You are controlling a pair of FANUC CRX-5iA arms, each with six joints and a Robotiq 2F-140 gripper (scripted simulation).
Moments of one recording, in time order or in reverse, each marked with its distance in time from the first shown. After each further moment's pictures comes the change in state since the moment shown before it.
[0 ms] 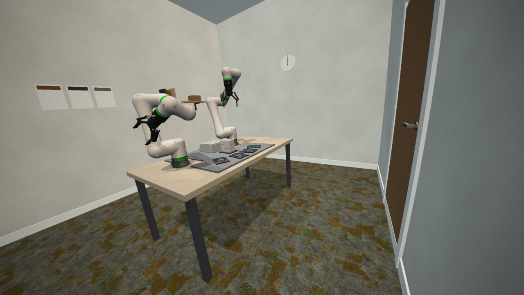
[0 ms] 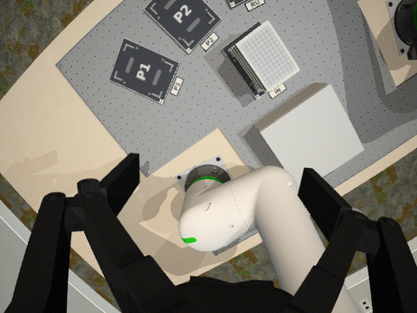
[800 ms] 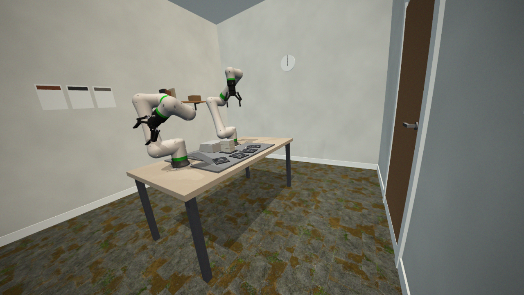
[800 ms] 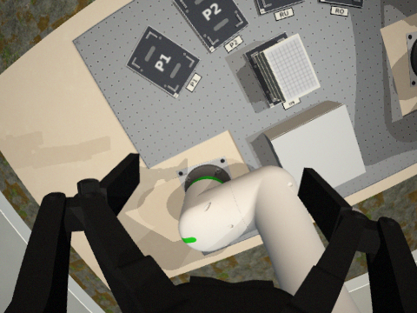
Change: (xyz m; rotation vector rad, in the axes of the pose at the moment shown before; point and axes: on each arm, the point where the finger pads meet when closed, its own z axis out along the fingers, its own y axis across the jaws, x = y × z) left arm -0.003 -0.037 0.000 0.001 0.000 -0.150; right arm 0.000 0.000 0.000 0.000 0.000 0.000
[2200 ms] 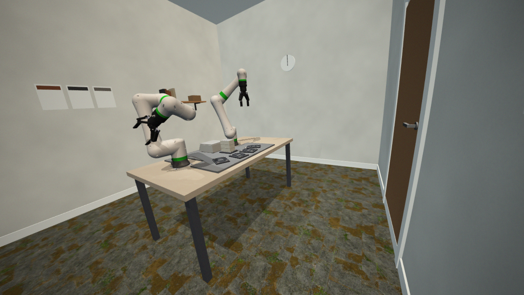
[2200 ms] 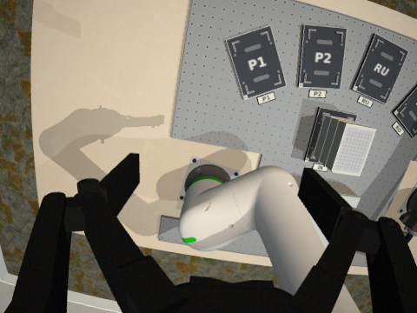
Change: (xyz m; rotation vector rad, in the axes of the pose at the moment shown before) left arm -0.049 -0.152 0.000 0.001 -0.001 -0.649; right arm 0.000 0.000 0.000 0.000 0.000 0.000
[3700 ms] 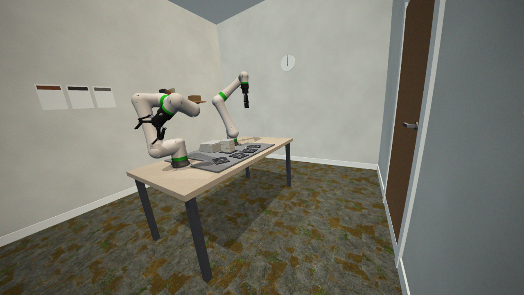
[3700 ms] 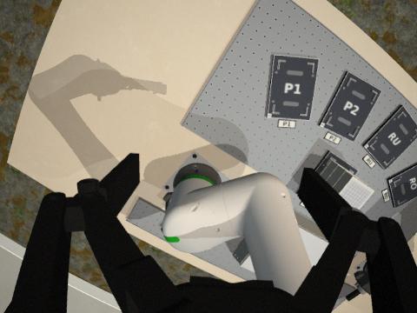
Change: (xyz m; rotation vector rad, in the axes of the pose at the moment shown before) left arm -0.011 -0.059 0.020 0.001 -0.003 -0.379; right arm -0.008 0.025 -0.039 -0.062 -0.090 -0.233
